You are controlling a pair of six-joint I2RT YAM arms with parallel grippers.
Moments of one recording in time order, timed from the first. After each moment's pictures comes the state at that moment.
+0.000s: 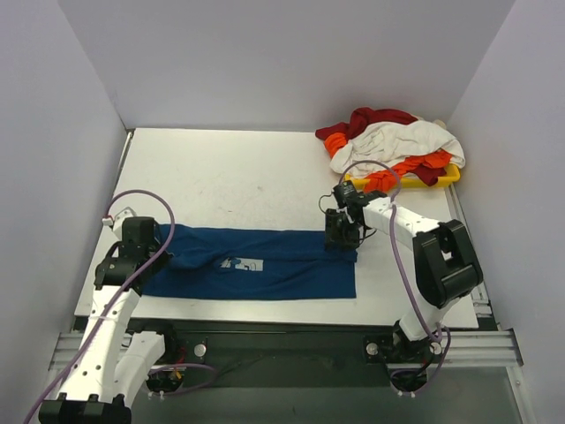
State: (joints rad) left arm -0.07 0.75 0.74 -0.87 -0.28 -0.70; right arm 0.43 1.69 1.05 -0.64 -0.05 0.48
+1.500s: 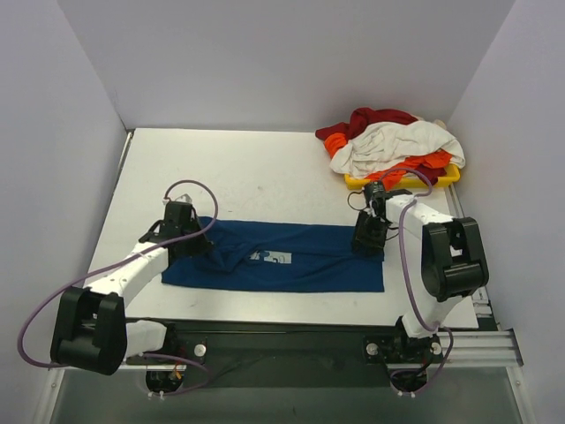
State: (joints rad) left arm -0.21 1.25 0.63 -0.30 0.03 -0.66; right arm 0.21 1.70 0.99 -0.71 -0.02 0.52
